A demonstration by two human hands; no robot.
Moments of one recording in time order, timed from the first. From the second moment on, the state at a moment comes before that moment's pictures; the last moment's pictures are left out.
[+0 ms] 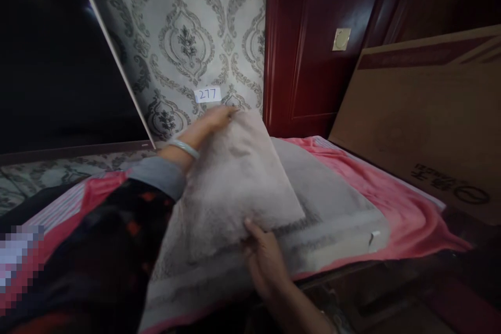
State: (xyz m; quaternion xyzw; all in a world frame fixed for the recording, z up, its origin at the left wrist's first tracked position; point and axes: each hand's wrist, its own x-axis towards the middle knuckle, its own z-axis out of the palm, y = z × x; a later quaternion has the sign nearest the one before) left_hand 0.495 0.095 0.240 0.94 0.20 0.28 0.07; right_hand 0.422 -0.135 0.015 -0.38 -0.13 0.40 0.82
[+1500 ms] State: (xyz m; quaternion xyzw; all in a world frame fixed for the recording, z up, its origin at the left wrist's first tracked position) left_hand 0.257 0.022 -0.001 0.76 0.36 0.31 0.45; right_hand 0.540 -0.224 -0.042 -0.73 -0.38 0.10 0.55
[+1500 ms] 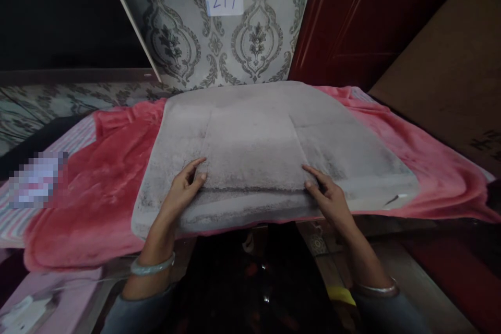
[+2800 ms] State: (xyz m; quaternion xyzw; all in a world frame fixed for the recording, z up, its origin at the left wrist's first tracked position) left_hand 0.270 0.002 -0.013 0.81 0.42 0.36 0.21; right_hand 0.519 -0.217 -0.047 -0.77 -0.32 0.01 0.55
